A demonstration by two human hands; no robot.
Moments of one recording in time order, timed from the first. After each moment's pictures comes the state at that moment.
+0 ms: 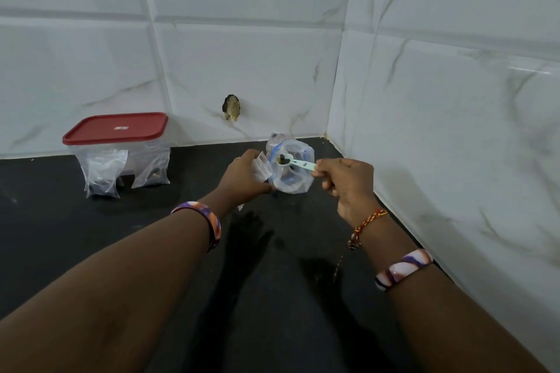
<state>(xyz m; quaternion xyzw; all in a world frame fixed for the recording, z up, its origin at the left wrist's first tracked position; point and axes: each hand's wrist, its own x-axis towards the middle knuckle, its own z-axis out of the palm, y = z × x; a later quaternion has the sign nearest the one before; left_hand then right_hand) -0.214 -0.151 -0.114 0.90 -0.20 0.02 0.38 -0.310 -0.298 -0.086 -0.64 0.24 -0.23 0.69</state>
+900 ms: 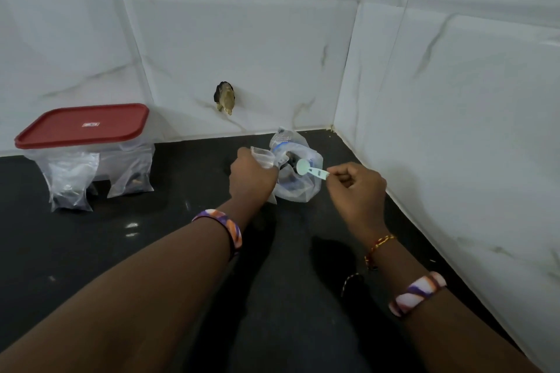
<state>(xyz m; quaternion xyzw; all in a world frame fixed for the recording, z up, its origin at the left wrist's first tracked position) -0.173 -0.193 -0.129 0.87 0.00 0.02 0.50 -0.262 -0.324 -0.136 -0.81 0.15 -0.39 0.41</state>
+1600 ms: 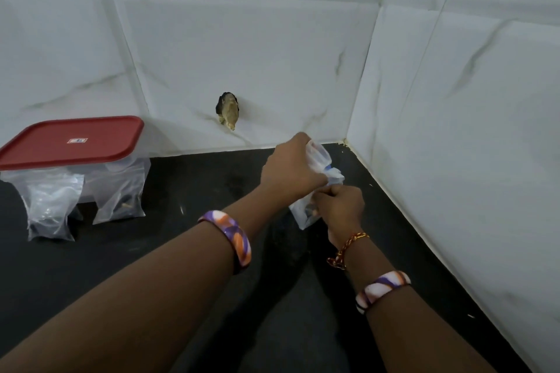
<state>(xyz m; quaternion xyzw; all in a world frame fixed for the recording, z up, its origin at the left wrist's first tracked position) -0.142 -0.231 -0.093 0.89 -0.24 0.02 0.39 -0.180 -0.319 -0.155 -0.72 0.35 -0.20 0.57</state>
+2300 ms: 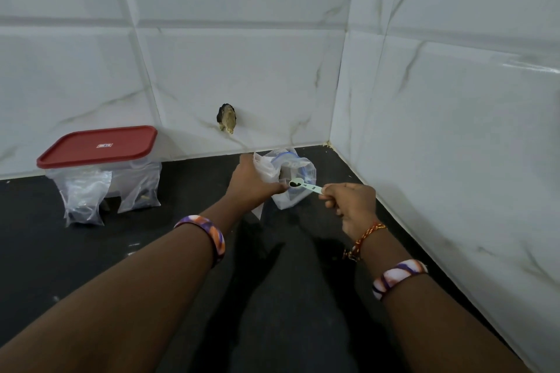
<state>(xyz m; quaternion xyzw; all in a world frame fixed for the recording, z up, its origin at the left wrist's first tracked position) -0.175 -0.176 -0.111 0.87 -0.14 -0.01 0.46 -0.258 -0.325 -0.118 -0.63 0.34 -0.18 0.67</state>
